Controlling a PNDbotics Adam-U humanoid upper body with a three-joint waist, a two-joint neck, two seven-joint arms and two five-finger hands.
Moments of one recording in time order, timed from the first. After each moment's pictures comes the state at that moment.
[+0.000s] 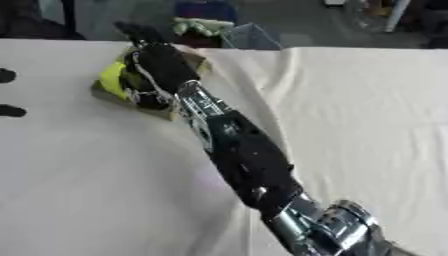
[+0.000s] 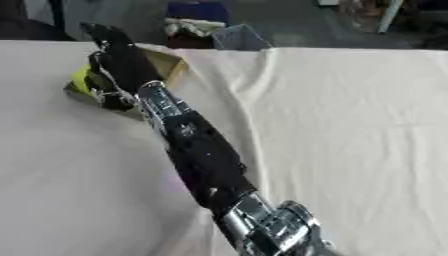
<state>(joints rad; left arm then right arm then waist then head) -0.32 0.28 -0.07 -1.95 -0.16 -0.16 -0.14 -1.15 0.12 -0.03 -0.73 1.47 -0.23 -0.28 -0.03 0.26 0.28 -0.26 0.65</state>
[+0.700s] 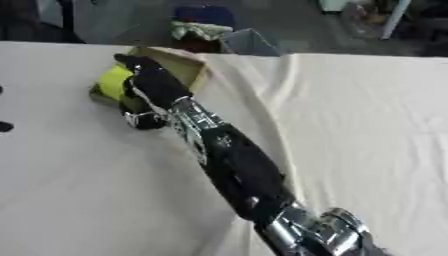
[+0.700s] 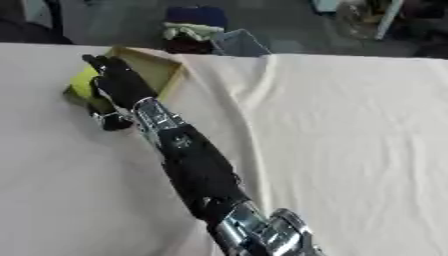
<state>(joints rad) -0.32 0.28 -0.07 -1.95 -0.16 -0.16 -0.14 -1.13 0.12 -0.04 -0.70 1.46 -0.24 -0.16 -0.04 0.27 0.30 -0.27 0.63</state>
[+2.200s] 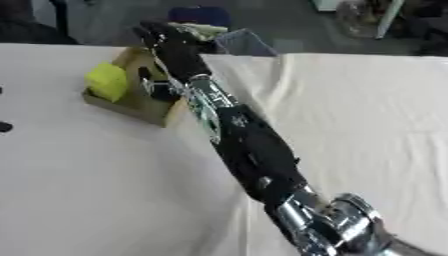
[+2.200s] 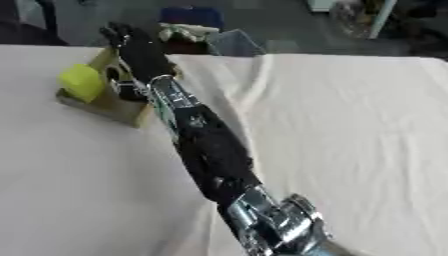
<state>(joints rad) -0.32 0.28 -0.07 -1.95 -0.16 -0.16 -0.14 -1.17 0.05 -0.07 -0.73 1.40 -0.14 -0.22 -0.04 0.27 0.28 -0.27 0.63</state>
